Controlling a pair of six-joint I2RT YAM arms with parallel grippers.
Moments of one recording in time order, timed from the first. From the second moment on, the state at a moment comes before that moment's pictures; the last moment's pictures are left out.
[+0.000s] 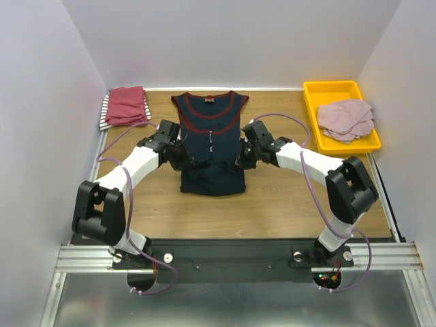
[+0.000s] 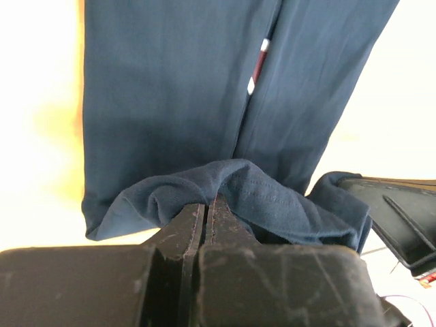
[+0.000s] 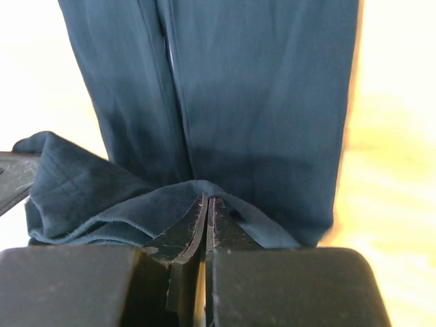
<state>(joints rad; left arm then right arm) -0.36 1.45 1.00 -0.54 0.16 -0.79 0.63 1.70 1.17 -0.35 -0.17 0.83</state>
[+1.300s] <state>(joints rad) -0.21 1.93 1.41 -0.36 0.25 -0.76 0.45 2.16 1.66 -0.33 -0.18 0.77</state>
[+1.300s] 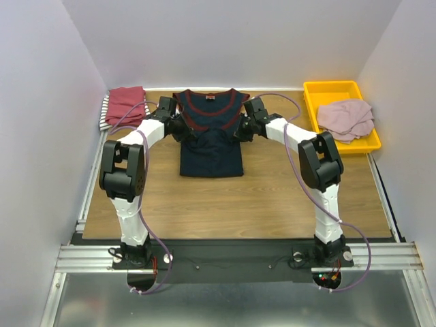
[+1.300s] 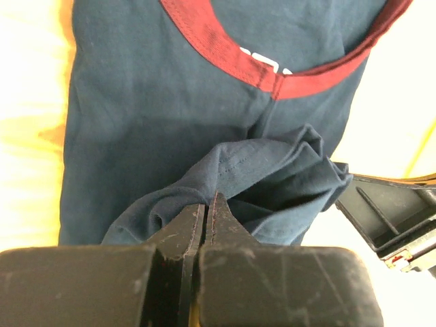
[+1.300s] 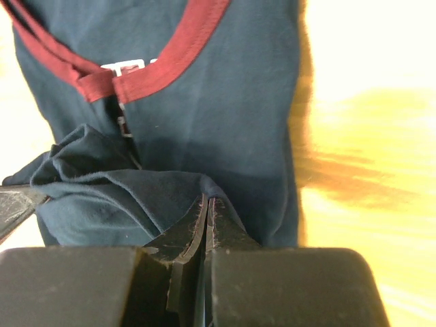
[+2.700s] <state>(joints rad) -0.14 1.82 1.35 -0.14 0.19 -0.75 0.43 2.21 1.77 -0.33 -0.11 0.71</state>
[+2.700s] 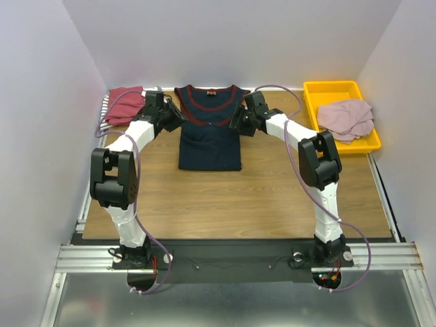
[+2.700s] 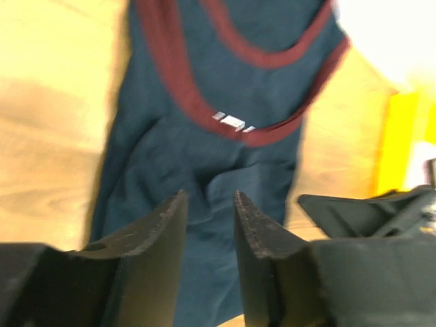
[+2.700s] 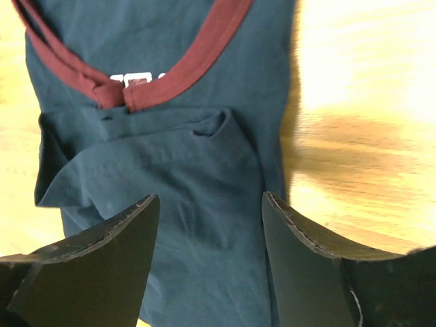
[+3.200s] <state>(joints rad) -0.25 1.96 1.53 -0.40 -0.07 -0.54 0.45 2.23 1.81 -0.33 0.06 0.56</state>
